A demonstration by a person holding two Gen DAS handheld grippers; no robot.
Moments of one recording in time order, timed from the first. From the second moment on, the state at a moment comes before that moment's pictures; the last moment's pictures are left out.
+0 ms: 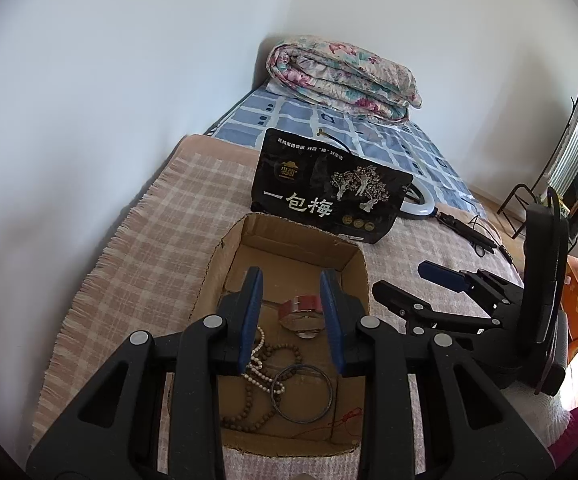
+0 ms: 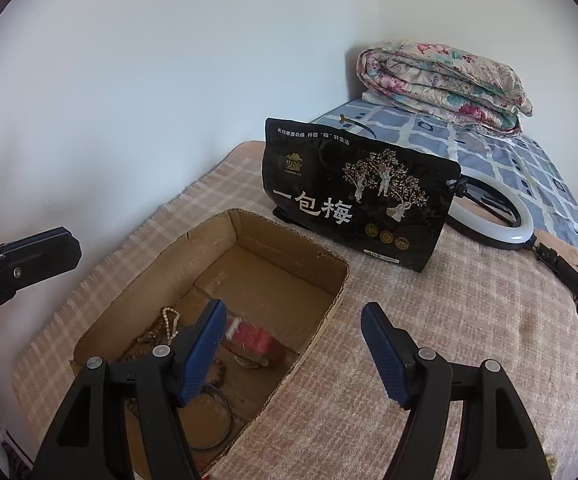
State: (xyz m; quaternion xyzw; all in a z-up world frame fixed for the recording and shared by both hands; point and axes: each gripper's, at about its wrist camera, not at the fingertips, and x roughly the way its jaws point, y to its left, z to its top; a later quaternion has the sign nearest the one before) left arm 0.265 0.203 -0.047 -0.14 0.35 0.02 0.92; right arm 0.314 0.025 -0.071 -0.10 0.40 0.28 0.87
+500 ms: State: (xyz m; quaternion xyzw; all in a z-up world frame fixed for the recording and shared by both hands) left arm 0.248 0.197 -0.026 -0.13 0.34 0.01 0.93; right arm 0.295 0.017 -0.045 -0.10 0.38 0.27 0.88
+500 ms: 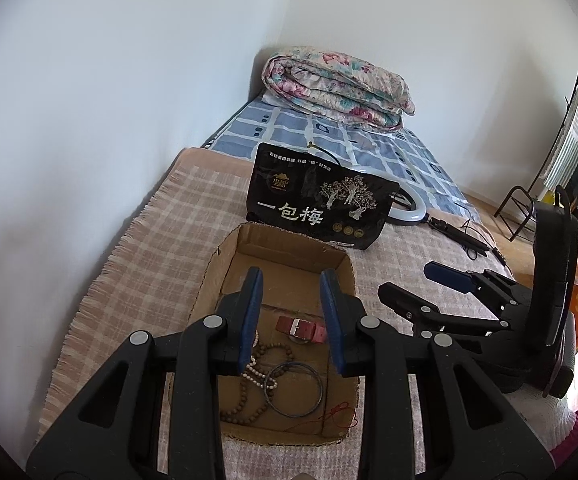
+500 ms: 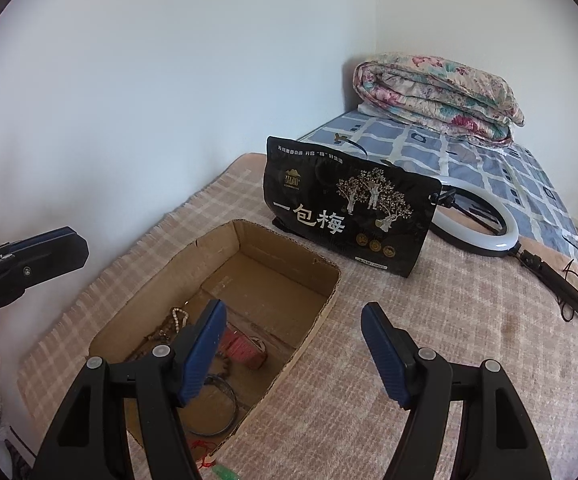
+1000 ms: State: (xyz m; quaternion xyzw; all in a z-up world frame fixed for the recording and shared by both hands) left arm 0.223 0.161 -0.012 -0.12 0.33 -0.02 0.94; right arm 0.250 -0.054 -0.011 -0.10 0.37 0.24 0.89
